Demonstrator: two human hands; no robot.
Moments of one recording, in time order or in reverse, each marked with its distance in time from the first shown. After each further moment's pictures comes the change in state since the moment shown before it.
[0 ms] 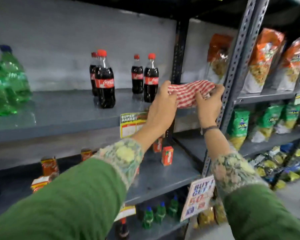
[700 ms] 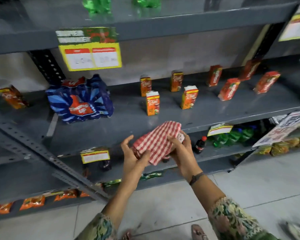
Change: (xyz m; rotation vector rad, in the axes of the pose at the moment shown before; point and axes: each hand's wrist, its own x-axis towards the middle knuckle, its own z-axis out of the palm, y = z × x) left_hand -0.420 -0.269 -0.262 -0.441 0.090 -0.922; right_hand -0.533 -0.048 0.103 0.585 -0.779 1.106
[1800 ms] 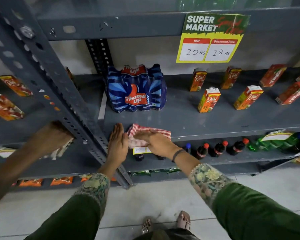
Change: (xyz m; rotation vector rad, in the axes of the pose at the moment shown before) left_hand 0.110 -0.077 -0.237 0.787 0.018 -0.007; right_hand 0.047 0.099 0.222 -1.563 -0.842 -0.572
